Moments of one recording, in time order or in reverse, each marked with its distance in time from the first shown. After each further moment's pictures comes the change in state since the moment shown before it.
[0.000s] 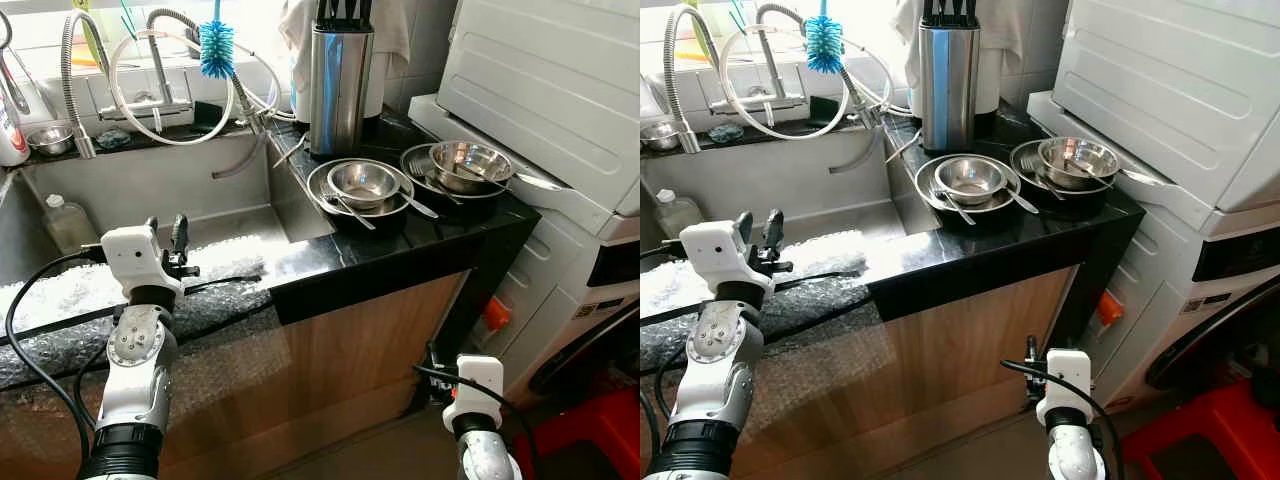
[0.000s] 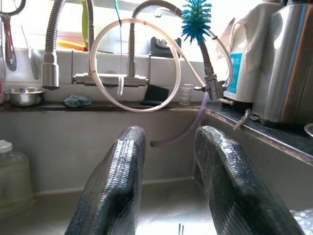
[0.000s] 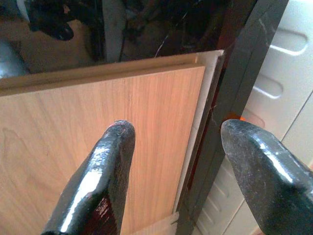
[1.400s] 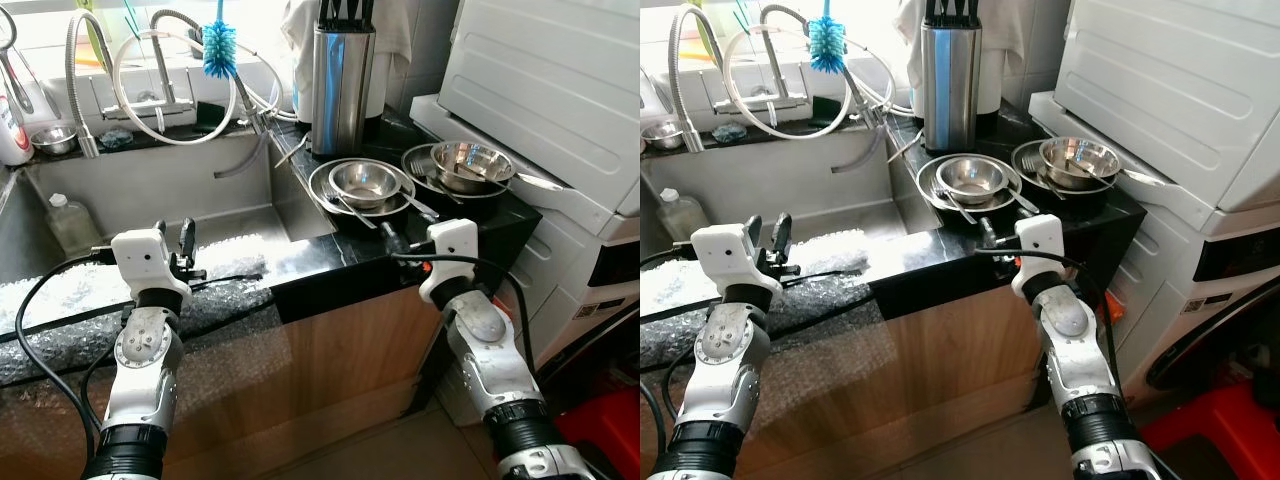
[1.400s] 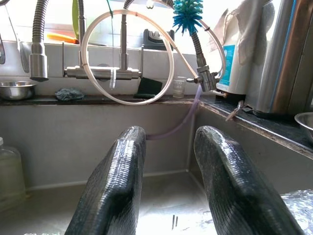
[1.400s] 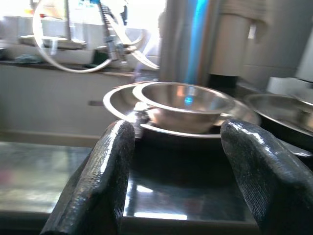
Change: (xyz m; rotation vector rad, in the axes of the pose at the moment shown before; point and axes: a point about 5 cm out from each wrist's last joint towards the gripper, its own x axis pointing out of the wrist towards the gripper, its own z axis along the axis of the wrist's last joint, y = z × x) left arm -0.001 -0.010 -0.005 -0.007 0.018 -0.029; right arm 0.084 0.035 0.142 -0.035 -0.294 0.480
